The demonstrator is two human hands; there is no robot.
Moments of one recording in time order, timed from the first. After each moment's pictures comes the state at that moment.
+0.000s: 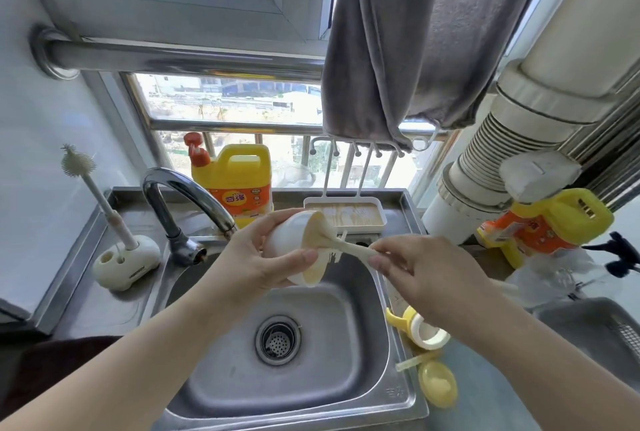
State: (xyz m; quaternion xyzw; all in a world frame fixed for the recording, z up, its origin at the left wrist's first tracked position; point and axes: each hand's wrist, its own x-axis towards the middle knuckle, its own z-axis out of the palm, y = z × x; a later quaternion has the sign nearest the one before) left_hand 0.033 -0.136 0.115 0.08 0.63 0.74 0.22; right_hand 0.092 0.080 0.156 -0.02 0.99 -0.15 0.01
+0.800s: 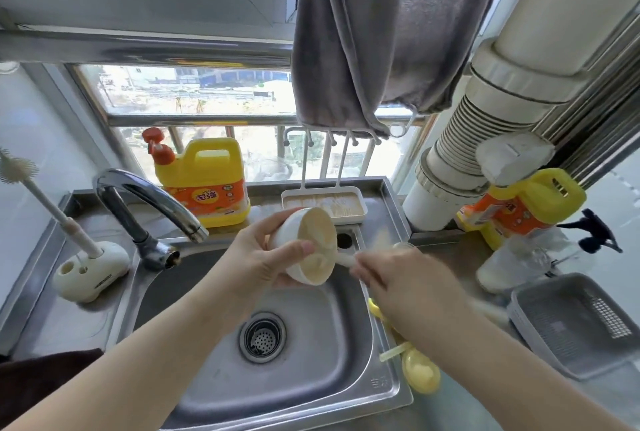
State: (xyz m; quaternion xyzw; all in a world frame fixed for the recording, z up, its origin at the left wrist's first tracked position) left_hand 0.024 -0.098 0.100 0.06 0.59 0.76 0.28; right_hand 0.100 0.084 0.129 -0.03 1.00 -0.09 -0.03
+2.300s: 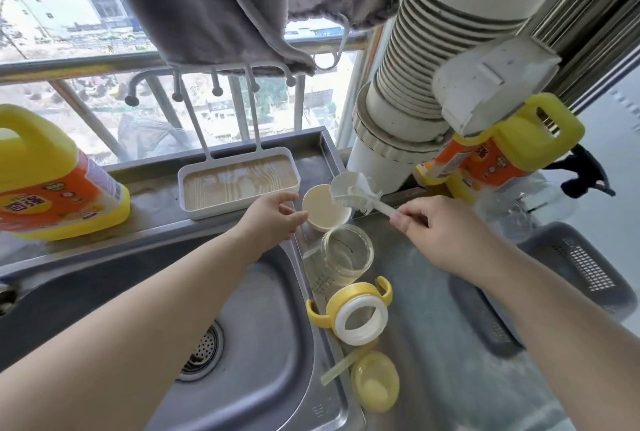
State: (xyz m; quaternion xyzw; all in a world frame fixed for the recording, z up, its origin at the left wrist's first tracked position) left_hand -0.087 0.088 -0.051 0.09 0.82 0.47 0.32; right_hand 0.052 0.269 0.051 0.21 0.95 -0.24 0.08
